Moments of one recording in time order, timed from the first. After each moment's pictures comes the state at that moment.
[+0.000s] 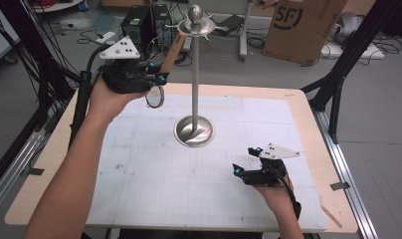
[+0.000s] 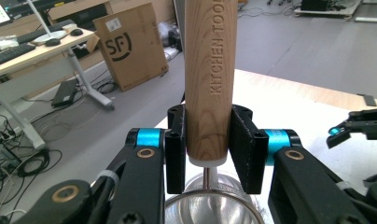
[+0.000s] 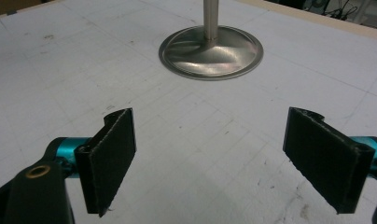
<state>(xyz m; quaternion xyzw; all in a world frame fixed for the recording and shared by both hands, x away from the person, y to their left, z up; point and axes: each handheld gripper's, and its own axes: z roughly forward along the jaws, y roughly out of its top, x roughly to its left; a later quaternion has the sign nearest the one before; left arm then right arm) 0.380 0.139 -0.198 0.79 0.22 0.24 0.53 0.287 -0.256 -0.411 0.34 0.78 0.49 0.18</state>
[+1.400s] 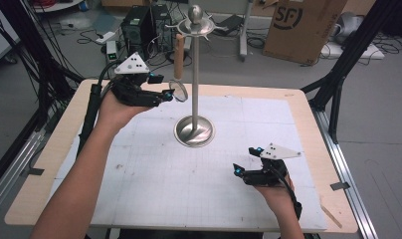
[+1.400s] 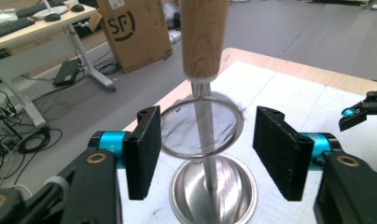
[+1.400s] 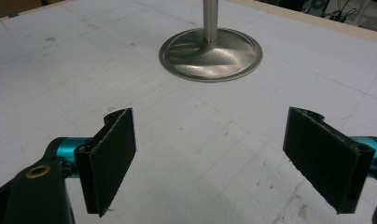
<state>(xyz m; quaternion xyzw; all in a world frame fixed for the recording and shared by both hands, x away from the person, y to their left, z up) 0.378 0.135 -0.233 0.79 0.25 0.23 0.51 0.286 -0.257 -0.409 0.34 0.78 0.49 0.18</state>
